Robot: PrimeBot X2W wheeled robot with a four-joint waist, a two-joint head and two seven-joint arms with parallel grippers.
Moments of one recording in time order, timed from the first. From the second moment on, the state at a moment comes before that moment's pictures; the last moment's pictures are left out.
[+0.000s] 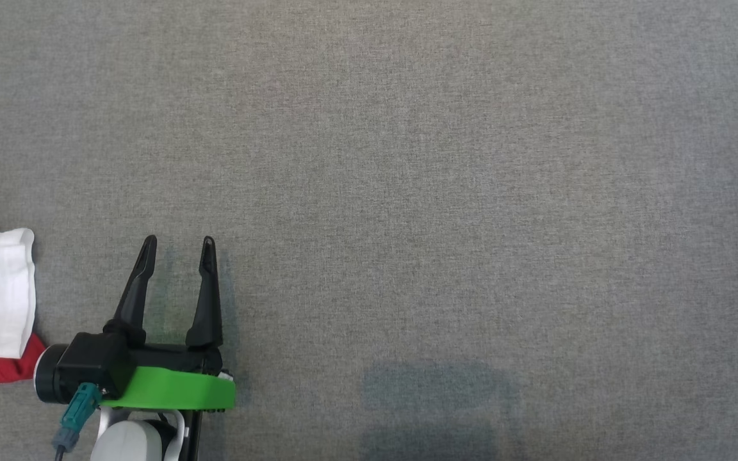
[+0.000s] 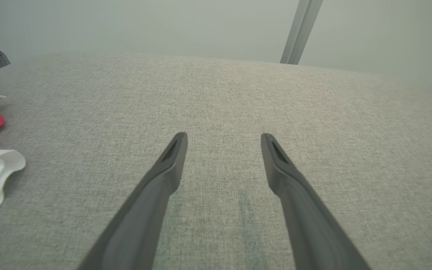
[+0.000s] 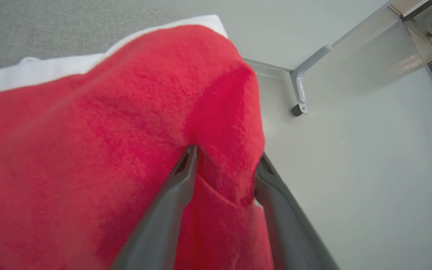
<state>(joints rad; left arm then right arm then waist) -0.09 0.05 -0.07 0.04 -0.21 -0.12 -0.26 -0.81 -0.72 -0.08 0.83 0.15 0.13 0.23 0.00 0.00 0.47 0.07</state>
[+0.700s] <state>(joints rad) 0.11 0.05 -0.02 0.07 -0.27 -0.09 -0.26 -0.34 -0.31 -0.23 0.44 -0.01 0.13 -0.26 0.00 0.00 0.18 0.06</state>
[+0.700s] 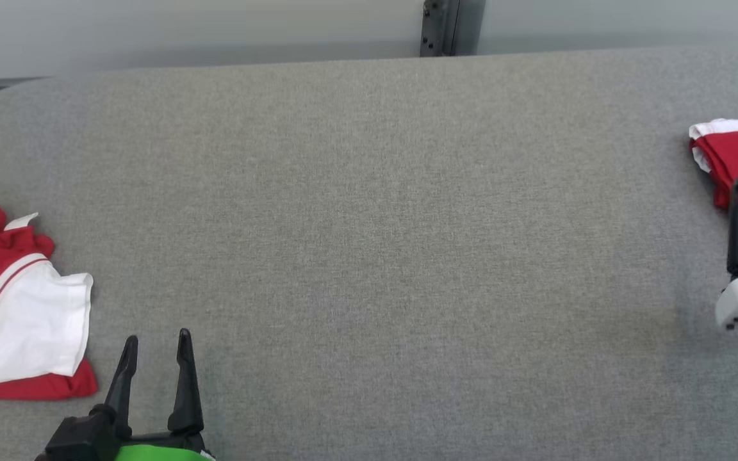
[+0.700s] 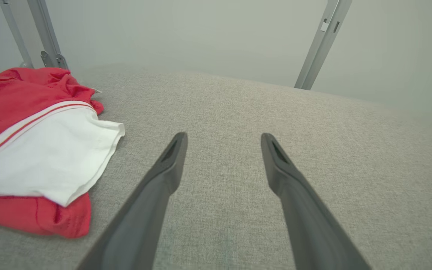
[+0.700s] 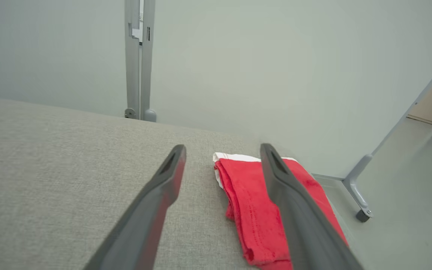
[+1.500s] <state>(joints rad) 0.14 0.05 0.02 0.19 -0.23 -0.12 -0.26 0.13 -0.08 -0.17 0.14 0.05 0.13 -0.26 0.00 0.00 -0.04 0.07</state>
